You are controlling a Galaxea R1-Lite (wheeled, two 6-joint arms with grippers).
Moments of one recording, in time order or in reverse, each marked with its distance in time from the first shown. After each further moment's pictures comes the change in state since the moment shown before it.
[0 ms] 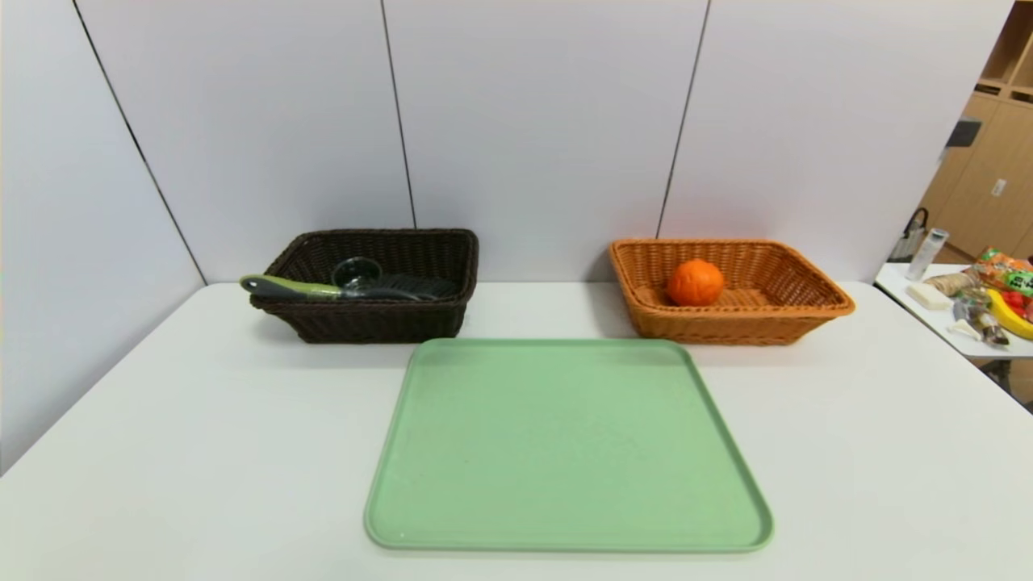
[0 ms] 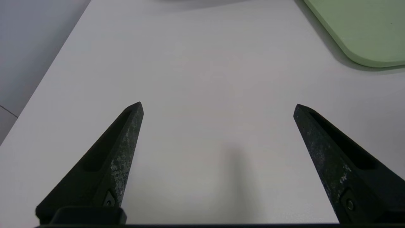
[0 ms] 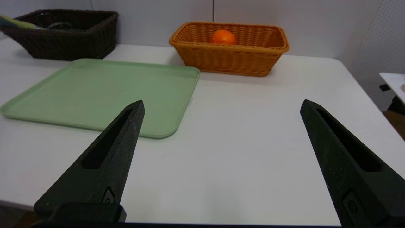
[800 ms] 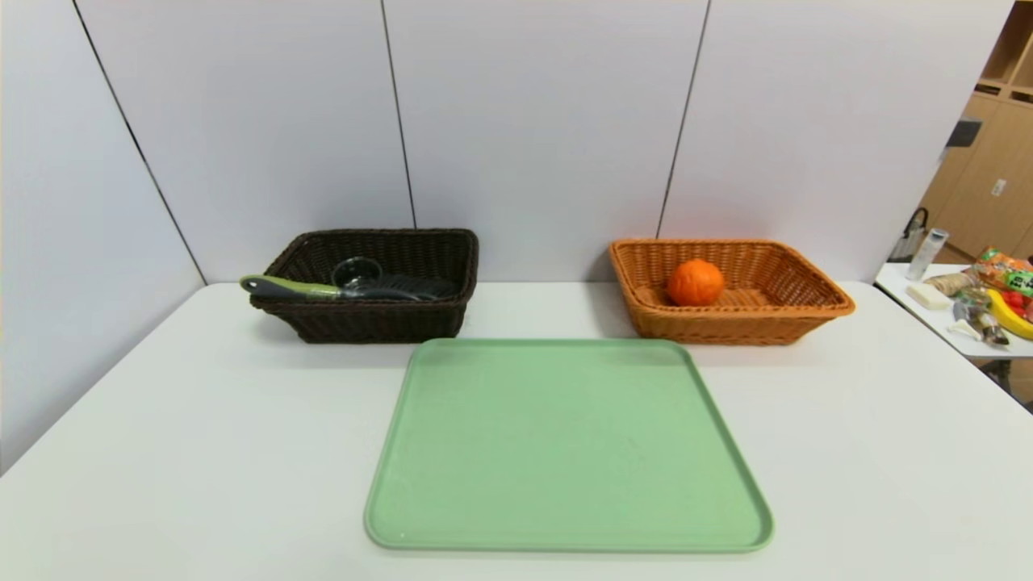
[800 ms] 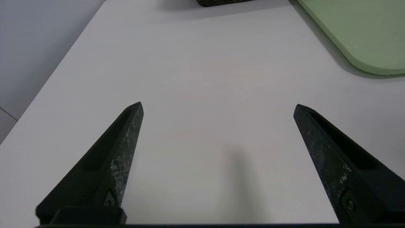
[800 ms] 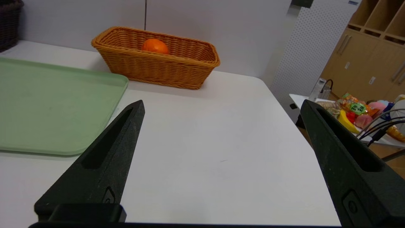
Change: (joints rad) left arm -0.004 -0.049 0.065 -0.069 0.011 -0.011; right arm 0.000 -0.021 0.209 -0.271 -0.224 -0.208
